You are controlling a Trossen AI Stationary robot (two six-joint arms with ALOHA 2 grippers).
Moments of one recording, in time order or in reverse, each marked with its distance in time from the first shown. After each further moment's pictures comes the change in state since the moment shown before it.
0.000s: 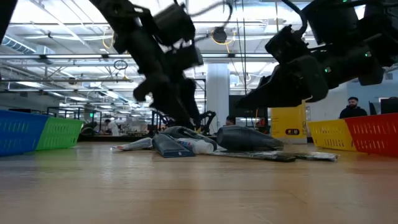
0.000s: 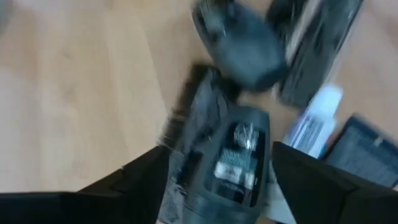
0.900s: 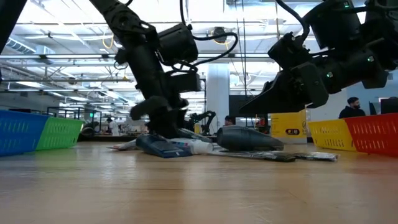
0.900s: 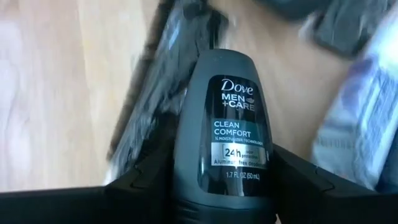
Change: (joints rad) left arm 0.002 0.070 0.007 -0.117 -0.047 -0.133; right arm -0.004 0.000 -0.030 0.013 0.033 0.028
